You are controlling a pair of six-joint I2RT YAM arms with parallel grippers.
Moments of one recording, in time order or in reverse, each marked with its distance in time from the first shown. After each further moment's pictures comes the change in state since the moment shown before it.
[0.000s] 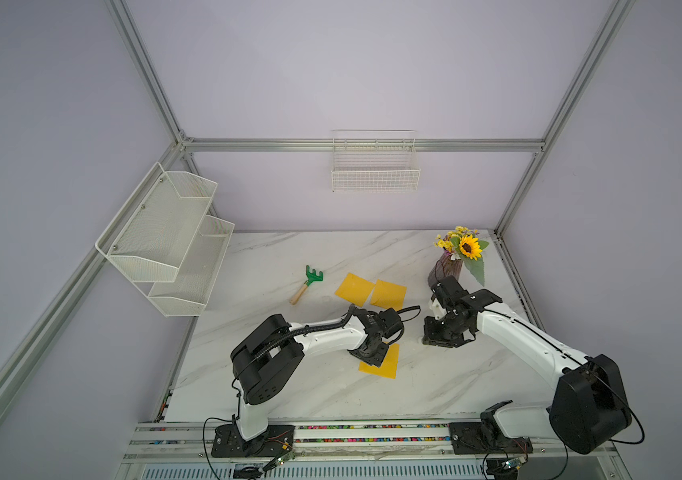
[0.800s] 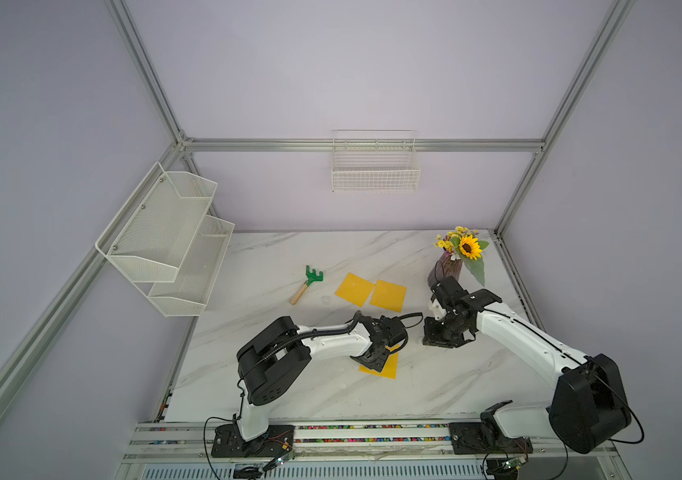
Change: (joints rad) left arm -0.048 0.016 -0.028 0.026 -0.080 -0.046; right arm 0.000 0.002 0.000 -0.006 0.000 -0.006
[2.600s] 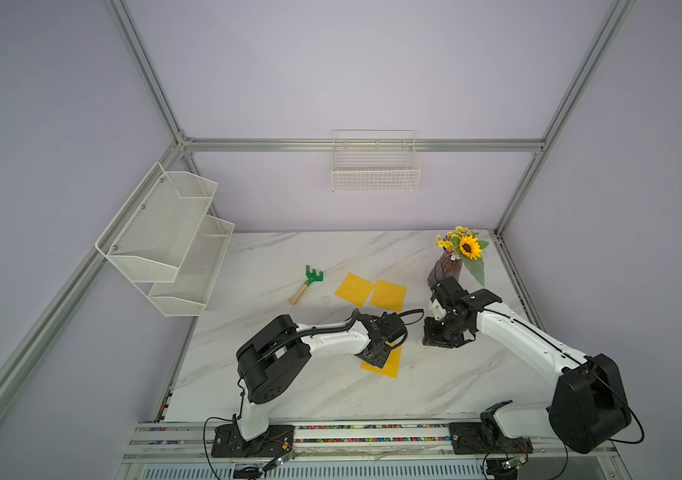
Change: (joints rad) left arm 0.028 0.006 0.008 0.063 0.014 0.049; right arm 0.000 0.000 0.000 0.000 -0.002 -0.004
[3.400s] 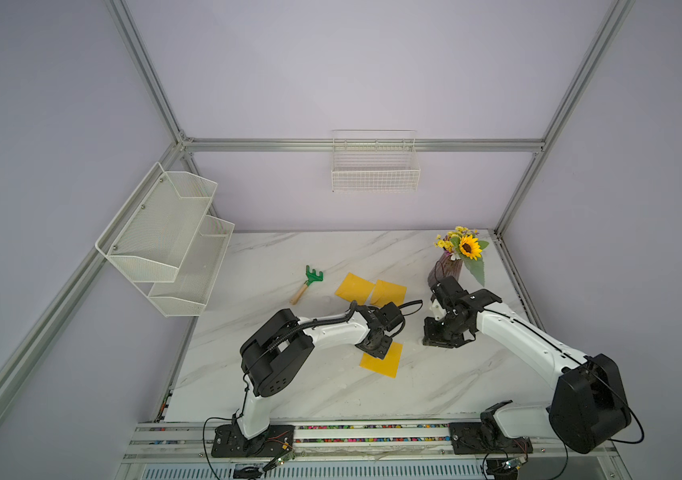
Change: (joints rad) left arm 0.059 0.047 0.060 0.018 0.063 0.056; right arm 0.000 0.000 -0.002 0.000 0.000 0.000
